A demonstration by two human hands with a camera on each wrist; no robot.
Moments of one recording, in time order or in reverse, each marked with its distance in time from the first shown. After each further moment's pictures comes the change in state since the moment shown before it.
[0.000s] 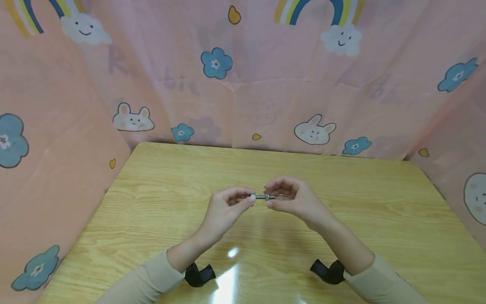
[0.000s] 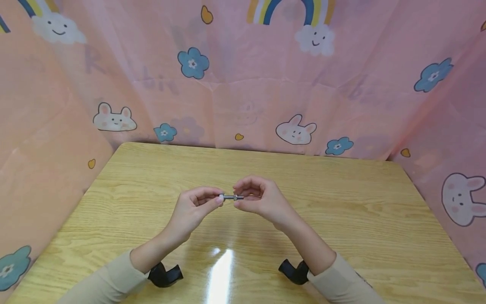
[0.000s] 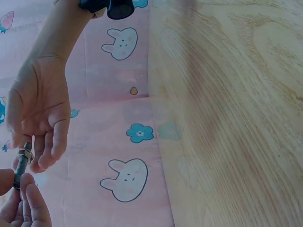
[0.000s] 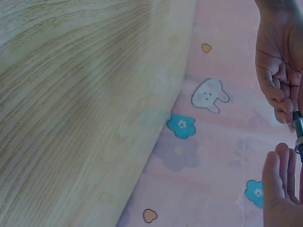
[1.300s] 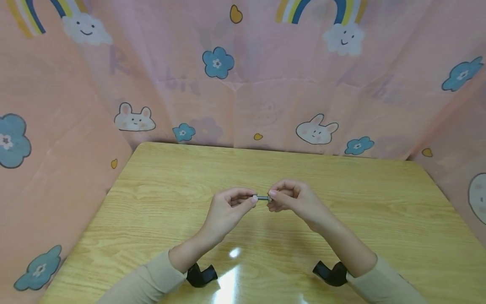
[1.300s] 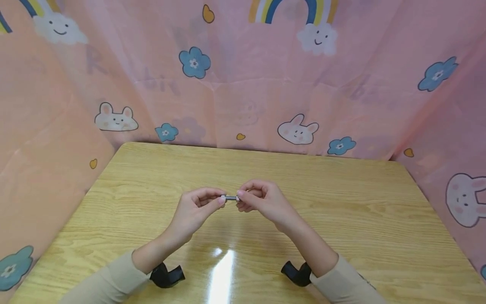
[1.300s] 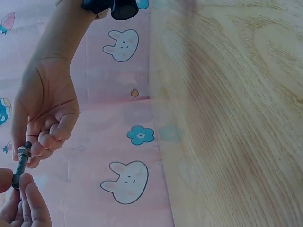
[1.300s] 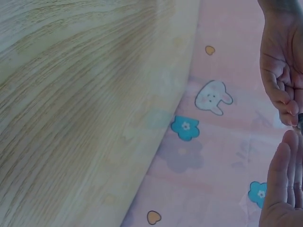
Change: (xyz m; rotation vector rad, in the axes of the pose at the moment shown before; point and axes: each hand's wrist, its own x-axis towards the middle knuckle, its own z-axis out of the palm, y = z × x) left_hand -0.001 -0.001 0.001 -0.017 0.007 -0.026; right_hand 0.002 0.006 -0.001 0.024 -0.024 0.022
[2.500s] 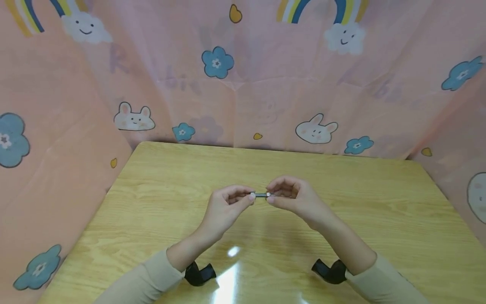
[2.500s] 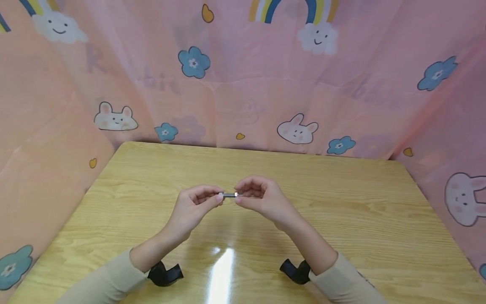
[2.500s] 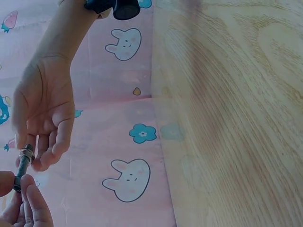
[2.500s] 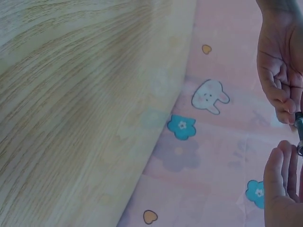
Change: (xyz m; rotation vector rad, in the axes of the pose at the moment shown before) left_hand 0.002 0.003 -0.002 -0.005 0.003 0.018; right_hand 0.000 -0.005 -0.001 0.005 0.006 -0.028
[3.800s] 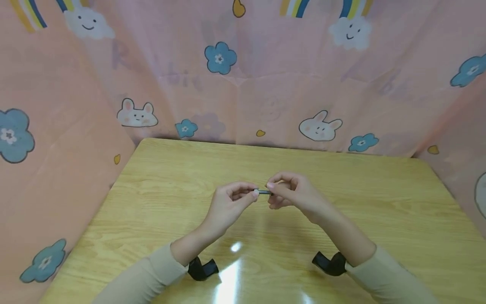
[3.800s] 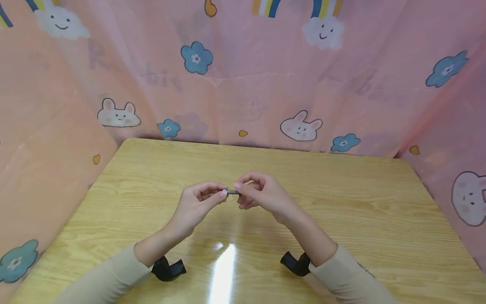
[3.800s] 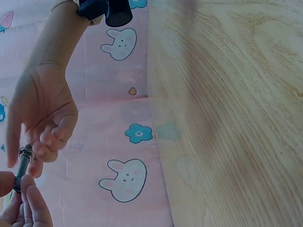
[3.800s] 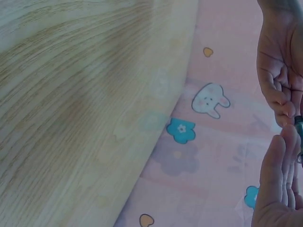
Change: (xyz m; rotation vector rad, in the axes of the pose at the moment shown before) left_hand 0.004 -0.004 0.001 0.020 0.003 -0.055; right_hand 0.011 -0.001 -0.001 0.034 -0.059 0.099
